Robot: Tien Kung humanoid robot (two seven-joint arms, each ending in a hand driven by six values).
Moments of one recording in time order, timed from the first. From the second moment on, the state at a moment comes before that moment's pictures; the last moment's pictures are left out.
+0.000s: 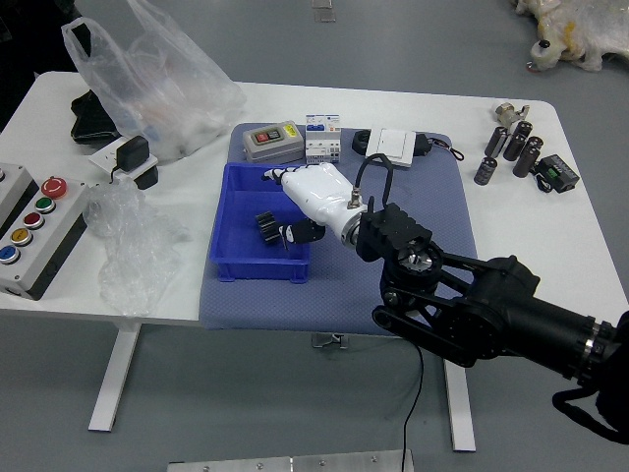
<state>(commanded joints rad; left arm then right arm) -0.06 0.15 -1.56 -0.18 1.70 0.11 0.16 0.81 -0.10 0.42 1.13 -2.00 -0.17 -0.33</state>
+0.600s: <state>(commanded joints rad) -0.05 0.14 -1.57 -0.18 1.71 0.11 0.16 0.62 -0.24 0.67 1.25 -2.05 -0.11 -0.48</state>
